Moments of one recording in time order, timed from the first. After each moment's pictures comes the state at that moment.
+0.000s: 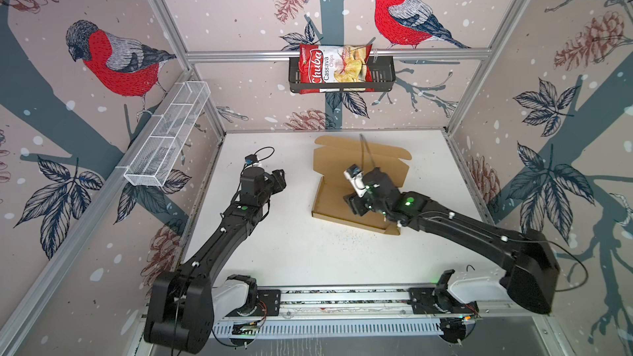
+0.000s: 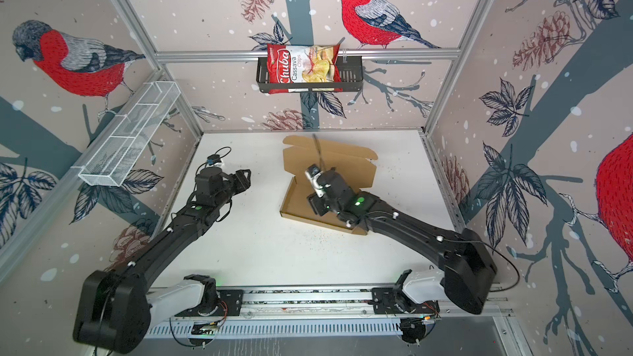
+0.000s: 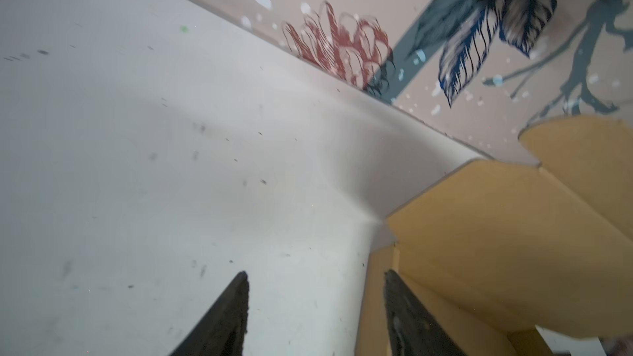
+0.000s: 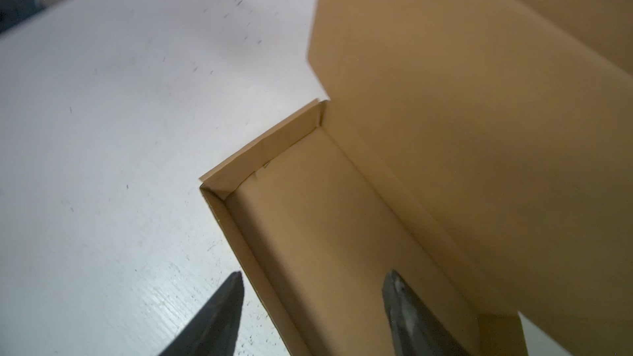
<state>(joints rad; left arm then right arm) -0.23 1.19 0.66 0.04 0.06 -0.54 0.84 1.26 0.92 -0.32 0.11 0.14</state>
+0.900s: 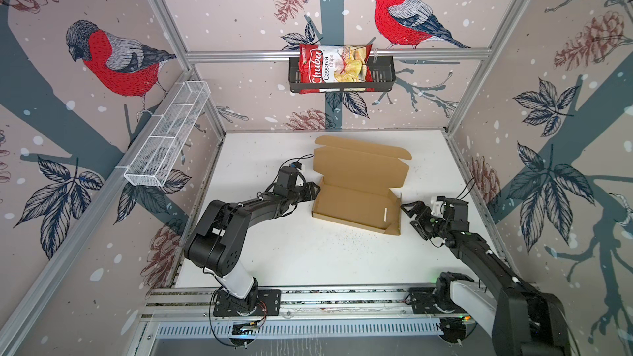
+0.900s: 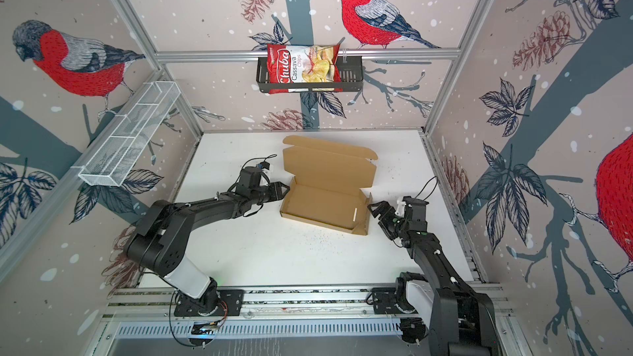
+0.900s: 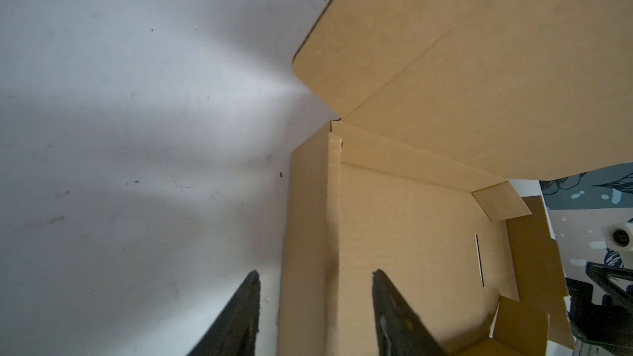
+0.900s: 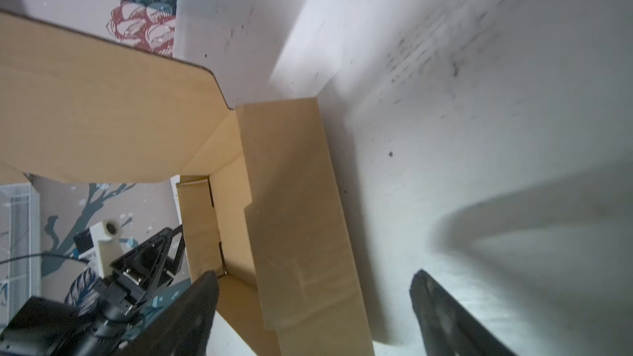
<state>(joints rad) -0.38 1.65 0.77 0.17 0.34 -0.53 -0.04 1.02 0.28 -0.05 -0.59 0.83</state>
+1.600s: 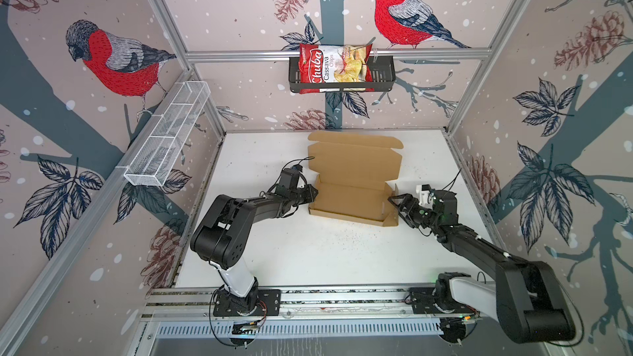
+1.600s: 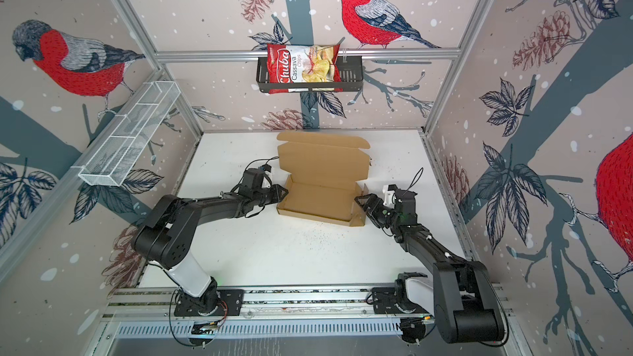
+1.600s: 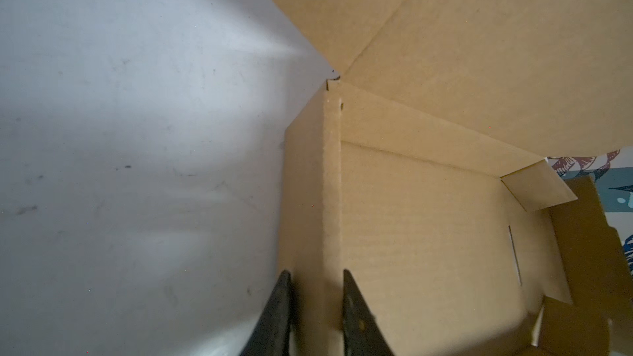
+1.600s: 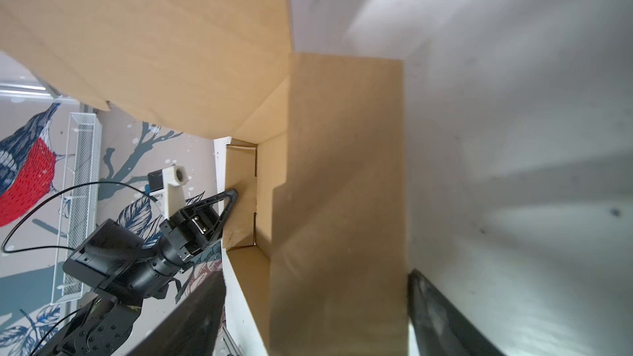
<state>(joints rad) -0.39 1.70 0.77 0.19 0.33 -0.55 0.11 1.16 0.34 0.21 -0.65 0.85</state>
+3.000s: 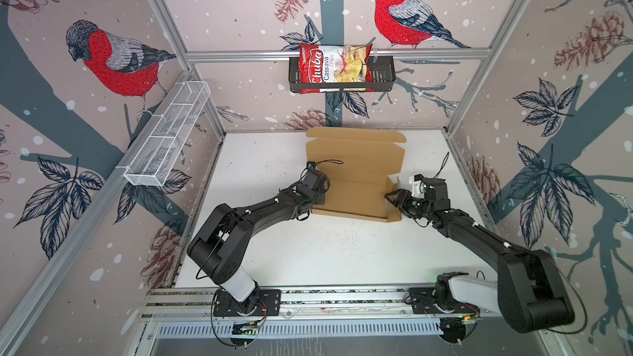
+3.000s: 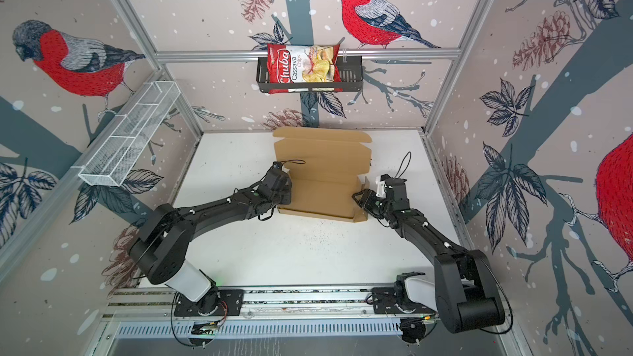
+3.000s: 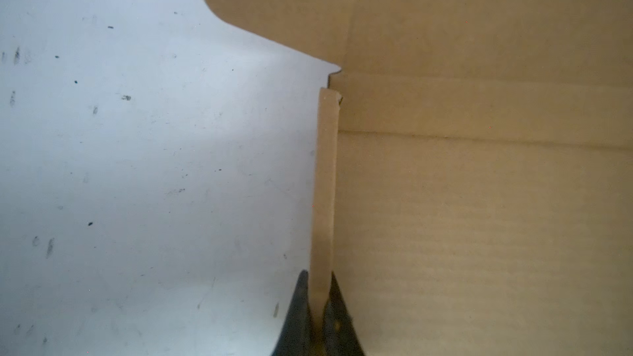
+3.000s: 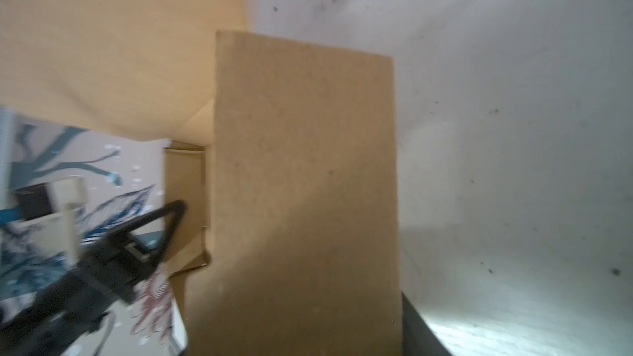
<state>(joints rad) -0.68 1.61 0.95 -0.20 -0.30 -0.45 0.25 1.24 0.54 -0.05 -0.42 0.70</state>
